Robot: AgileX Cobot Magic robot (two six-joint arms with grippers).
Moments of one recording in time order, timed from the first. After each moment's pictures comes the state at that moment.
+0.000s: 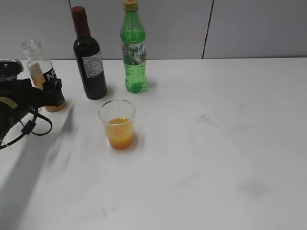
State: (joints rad) left arm -0.20 2.02 -0.66 -0.12 -1.03 0.04; right arm -0.04 -0.01 -0.50 0.08 1.04 -0.08
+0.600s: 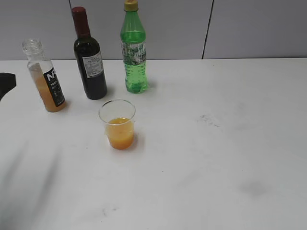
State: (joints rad) left arm -0.20 1.09 -0.46 -0.09 -0.07 0.09; right arm -0.04 -0.01 -0.50 0.08 1.04 -0.08
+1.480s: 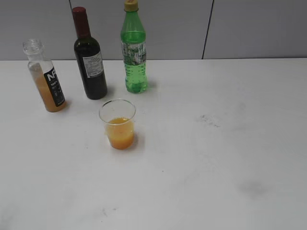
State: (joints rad) left arm -0.18 0.36 -0.50 0.05 0.95 0.00; right arm -0.04 -0.01 -0.50 0.08 1.04 -0.07
